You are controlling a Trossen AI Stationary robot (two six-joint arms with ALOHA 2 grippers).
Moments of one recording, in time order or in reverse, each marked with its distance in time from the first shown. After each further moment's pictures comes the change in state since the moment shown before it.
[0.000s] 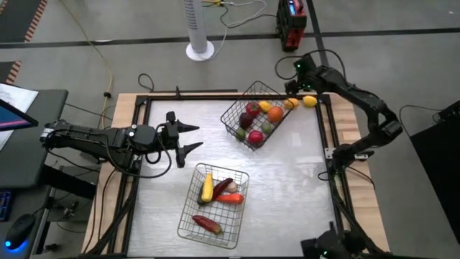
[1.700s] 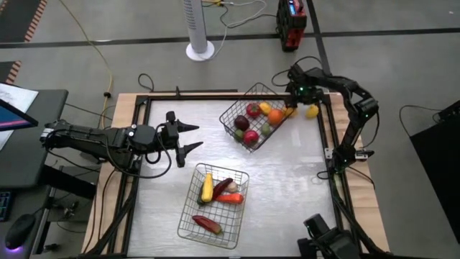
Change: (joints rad) left arm 0.000 0.000 0.000 0.007 -0.003 0.012; right arm -0.113 0.371 0.018 -0.171 -0.177 0.036
